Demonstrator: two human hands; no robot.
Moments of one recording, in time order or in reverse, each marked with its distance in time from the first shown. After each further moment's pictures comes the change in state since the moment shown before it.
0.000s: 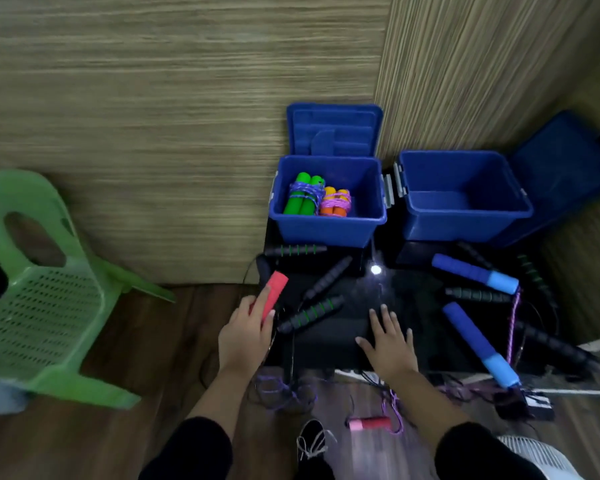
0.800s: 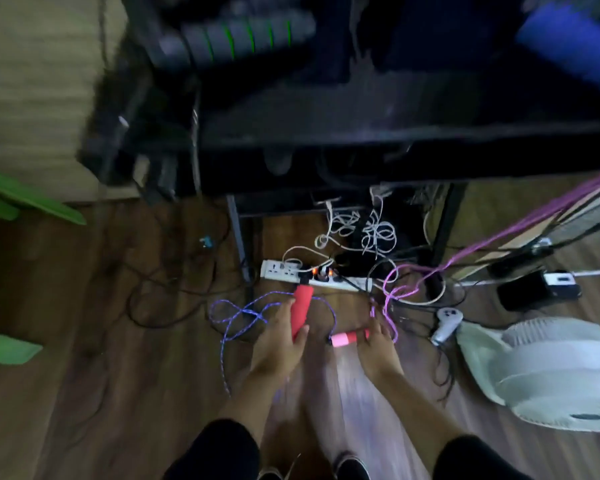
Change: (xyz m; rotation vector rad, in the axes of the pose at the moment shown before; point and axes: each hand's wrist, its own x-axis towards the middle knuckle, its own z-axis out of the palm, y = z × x) left_hand -0.240 -0.023 0.377 -0.436 -0.518 -0.170; right_hand 0.029 0.122 0.402 0.546 0.045 0.223
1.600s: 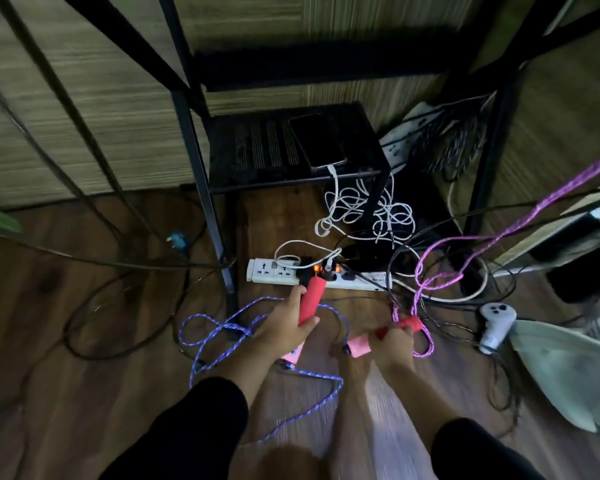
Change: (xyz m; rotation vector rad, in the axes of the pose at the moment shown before) left_hand 0.133 -0.109 0.107 0.043 -0.209 0.132; right_hand 0.147 0.101 0.128 0.048 0.253 0.184
